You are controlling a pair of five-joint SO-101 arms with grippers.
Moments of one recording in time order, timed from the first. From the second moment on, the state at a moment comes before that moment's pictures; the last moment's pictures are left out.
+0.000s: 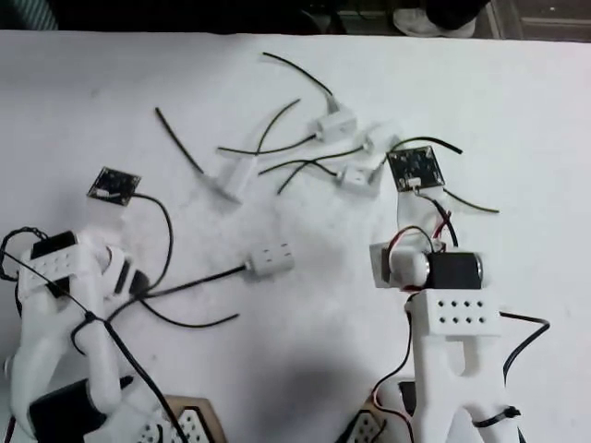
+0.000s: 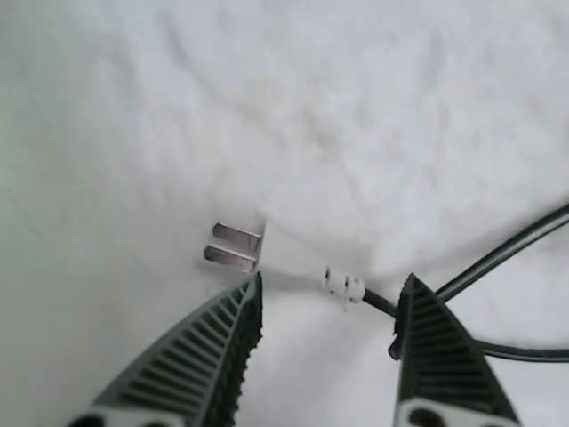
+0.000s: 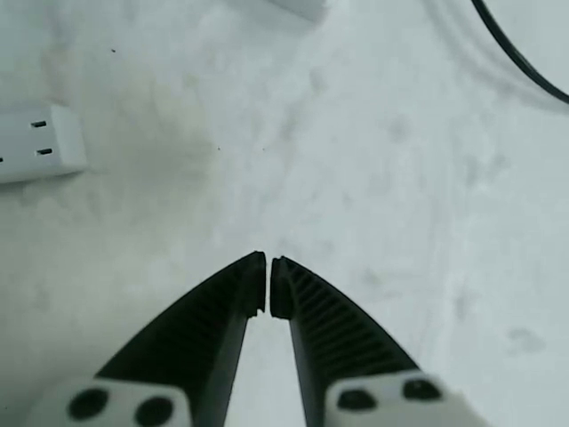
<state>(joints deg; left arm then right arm) -27.6 -19.6 53.9 56.0 -35.5 -2.9 -46.0 47.9 71.9 10.5</state>
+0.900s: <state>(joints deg) -29.2 -18.6 54.4 56.7 -35.5 -2.9 -46.0 47.9 71.9 10.5</state>
